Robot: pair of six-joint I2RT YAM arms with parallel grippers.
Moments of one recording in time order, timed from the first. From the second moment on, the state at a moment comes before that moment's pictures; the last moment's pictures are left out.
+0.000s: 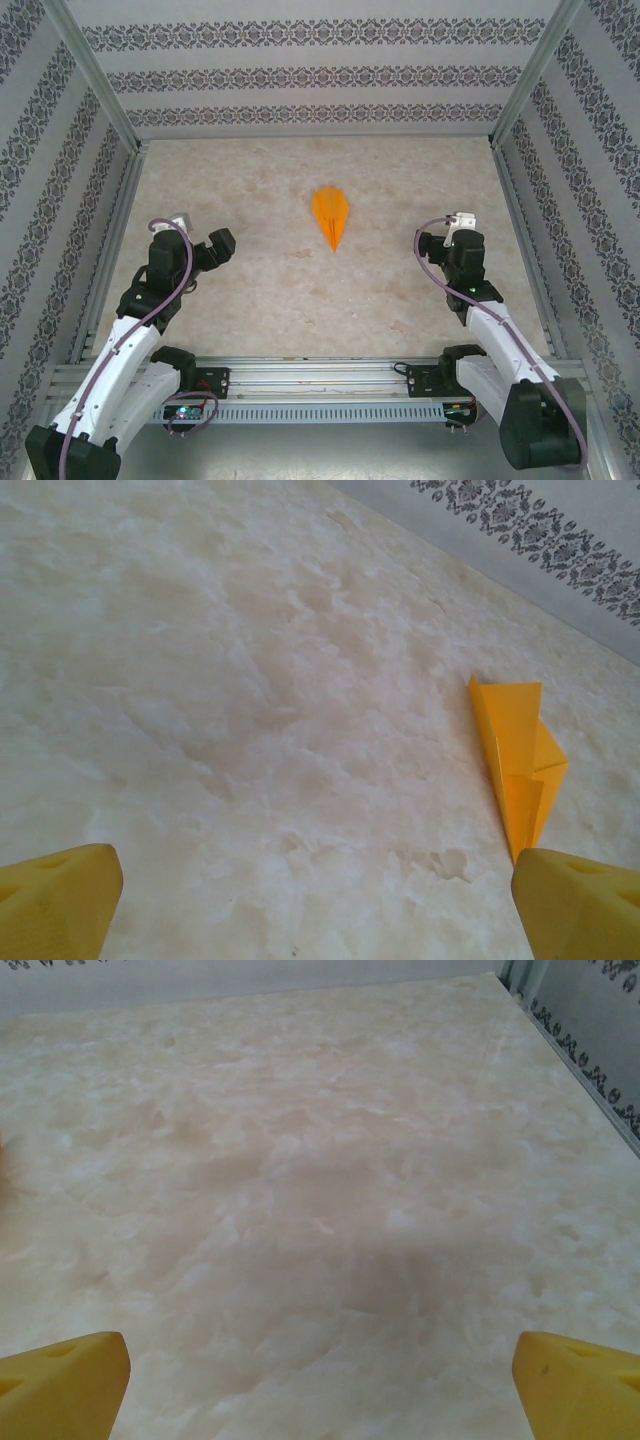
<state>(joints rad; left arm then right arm) -0.20 0.71 0.61 -0.45 -0.07 -0.58 0.05 0.93 0.37 0.09 0.12 0.12</state>
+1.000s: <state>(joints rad) -0.10 0.92 0.48 -0.17 -0.27 -0.24 -0.01 1.53 0.37 0.80 -0.06 0.03</state>
